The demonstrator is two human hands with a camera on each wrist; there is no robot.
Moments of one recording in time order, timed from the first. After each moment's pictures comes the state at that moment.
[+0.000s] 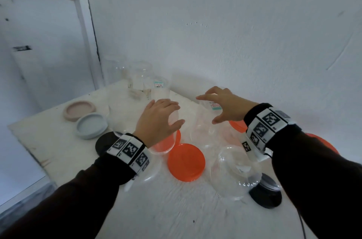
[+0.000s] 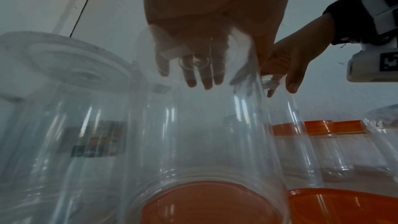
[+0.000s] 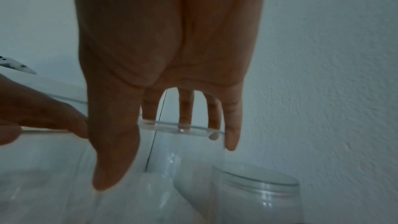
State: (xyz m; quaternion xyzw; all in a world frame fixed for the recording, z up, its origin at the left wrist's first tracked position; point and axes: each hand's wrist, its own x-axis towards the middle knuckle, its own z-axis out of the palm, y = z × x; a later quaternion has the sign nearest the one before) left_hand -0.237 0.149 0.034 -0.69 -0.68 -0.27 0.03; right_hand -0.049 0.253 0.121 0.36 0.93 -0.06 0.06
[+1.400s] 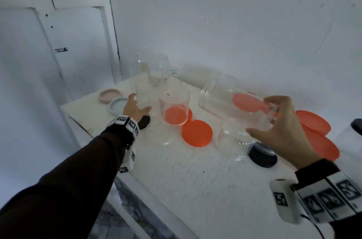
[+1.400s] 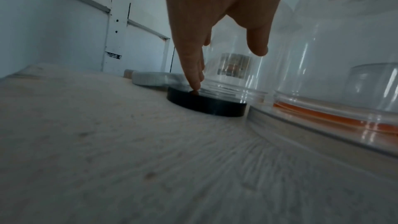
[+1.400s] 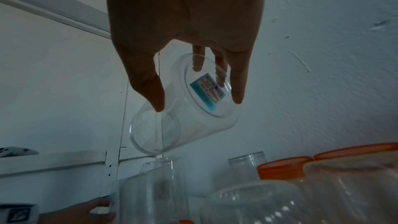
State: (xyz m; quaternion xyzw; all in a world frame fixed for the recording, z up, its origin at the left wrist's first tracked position) left_hand -0.319 0.091 -0.018 -0.36 -0.78 -0.47 -0.19; right_hand 0.066 0.091 0.098 0.44 0.80 -0.15 -0.38
